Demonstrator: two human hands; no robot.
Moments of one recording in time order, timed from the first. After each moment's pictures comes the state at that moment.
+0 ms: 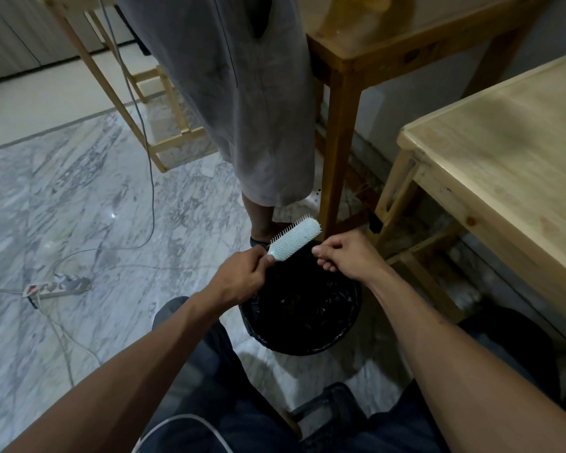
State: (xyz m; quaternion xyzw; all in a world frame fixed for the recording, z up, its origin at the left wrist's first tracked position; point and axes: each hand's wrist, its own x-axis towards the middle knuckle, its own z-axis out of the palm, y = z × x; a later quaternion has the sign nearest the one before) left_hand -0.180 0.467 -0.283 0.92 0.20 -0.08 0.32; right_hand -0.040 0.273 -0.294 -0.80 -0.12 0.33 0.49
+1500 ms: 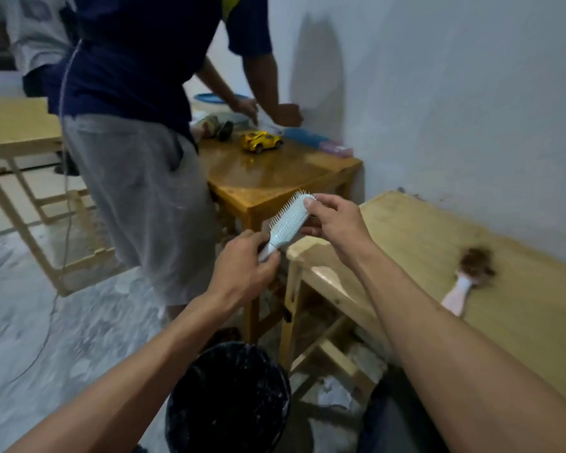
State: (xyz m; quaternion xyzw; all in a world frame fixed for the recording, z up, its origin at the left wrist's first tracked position) left_hand -0.090 0.371 -0.080 0.91 -0.01 0.22 0.34; right_hand 0.004 0.211 -0.037 -0.67 -0.06 0.03 0.74
